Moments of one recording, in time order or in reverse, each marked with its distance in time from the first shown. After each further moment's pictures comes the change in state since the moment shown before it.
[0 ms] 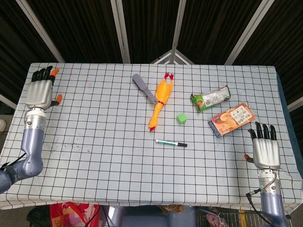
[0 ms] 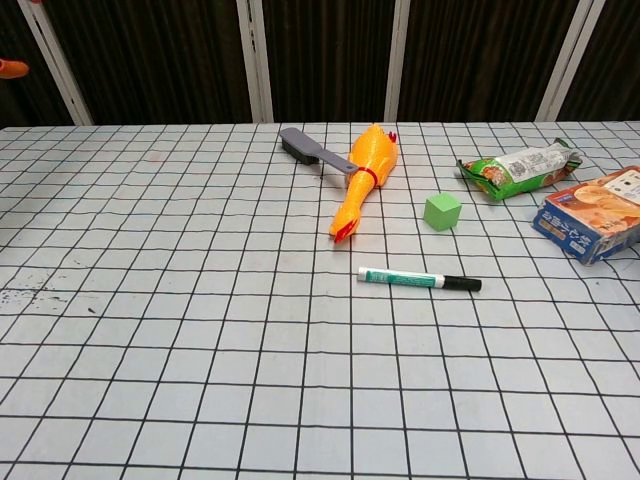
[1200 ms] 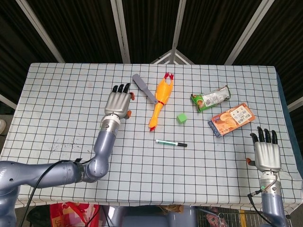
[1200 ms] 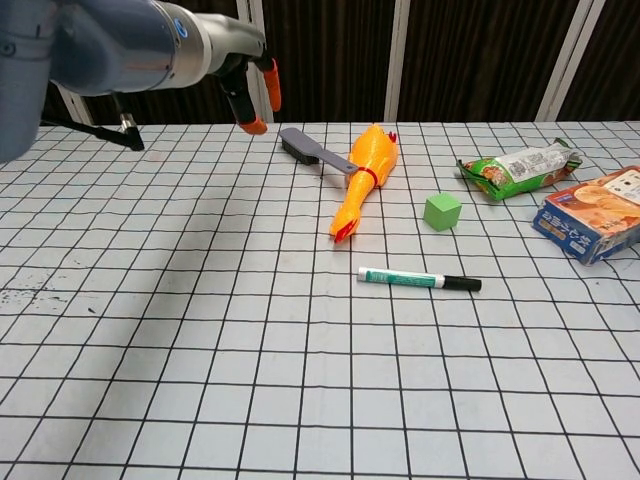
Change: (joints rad) left arm -0.454 -0.289 -0.091 -0.145 -0.577 0.094 0.493; right arm 0.004 -0.044 -0.037 0.105 0.033 -0.027 0.067
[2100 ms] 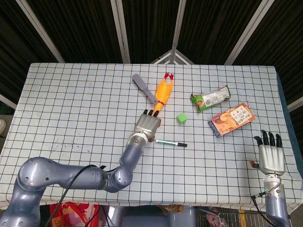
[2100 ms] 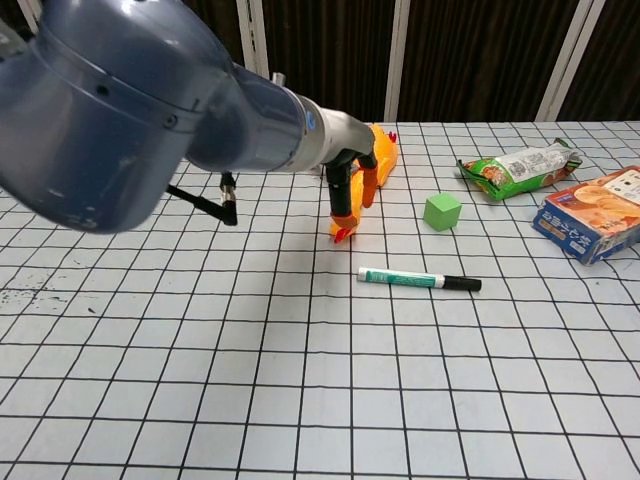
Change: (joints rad) left arm -0.234 -0.167 0.100 0.104 -0.180 -0.116 0.052; right arm -0.027 -0.011 -0.017 0.069 -0.011 -0.008 0.085
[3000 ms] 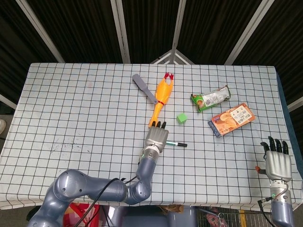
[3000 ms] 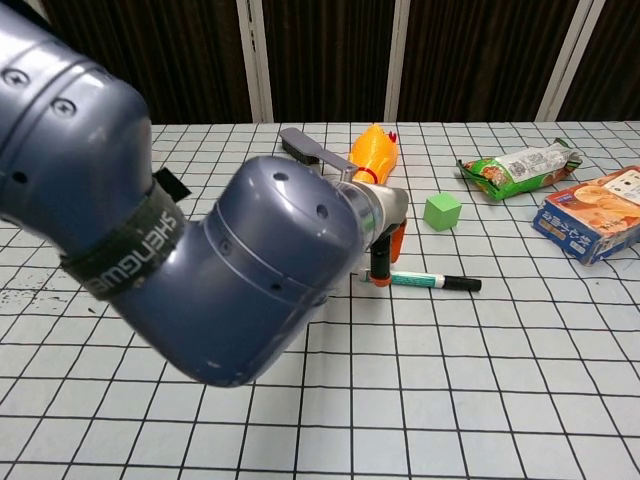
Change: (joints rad) left arm -0.077 -0.290 -0.004 0.263 0.033 0.077 -0.021; right arm -0.049 -0.029 -0.022 0.123 -0.029 -0.027 0.132
